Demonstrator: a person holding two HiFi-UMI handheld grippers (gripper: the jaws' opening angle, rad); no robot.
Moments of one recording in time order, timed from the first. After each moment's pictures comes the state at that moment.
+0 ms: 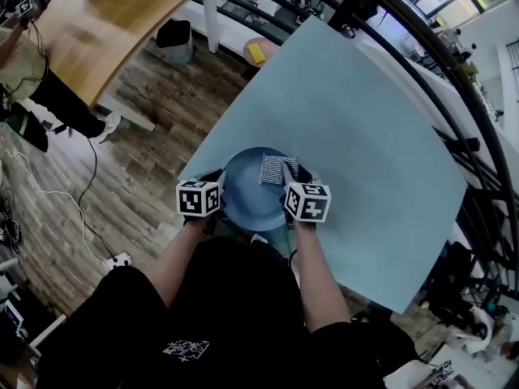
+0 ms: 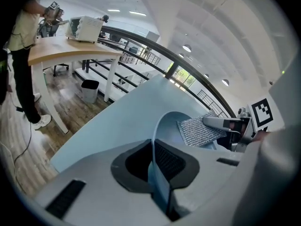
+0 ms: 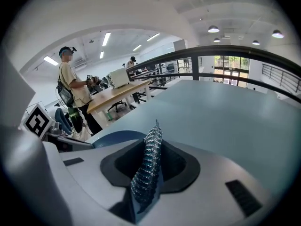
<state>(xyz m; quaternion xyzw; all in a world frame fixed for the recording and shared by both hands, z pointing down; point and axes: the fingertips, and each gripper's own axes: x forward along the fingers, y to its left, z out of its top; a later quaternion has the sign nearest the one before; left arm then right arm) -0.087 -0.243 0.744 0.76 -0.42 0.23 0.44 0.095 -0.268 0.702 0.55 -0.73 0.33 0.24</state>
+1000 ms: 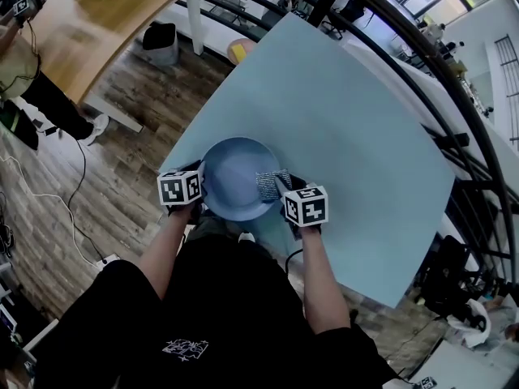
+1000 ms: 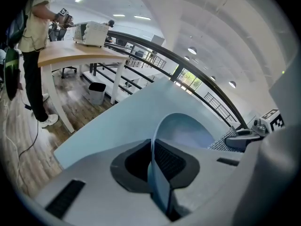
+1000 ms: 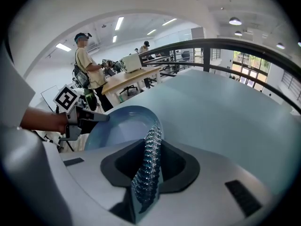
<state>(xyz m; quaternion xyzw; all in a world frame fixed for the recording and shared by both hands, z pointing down) -0.086 -0.239 0.746 0.74 -0.46 0.22 0.44 0.134 -0.195 0.698 0.45 -0.76 0.34 0.33</state>
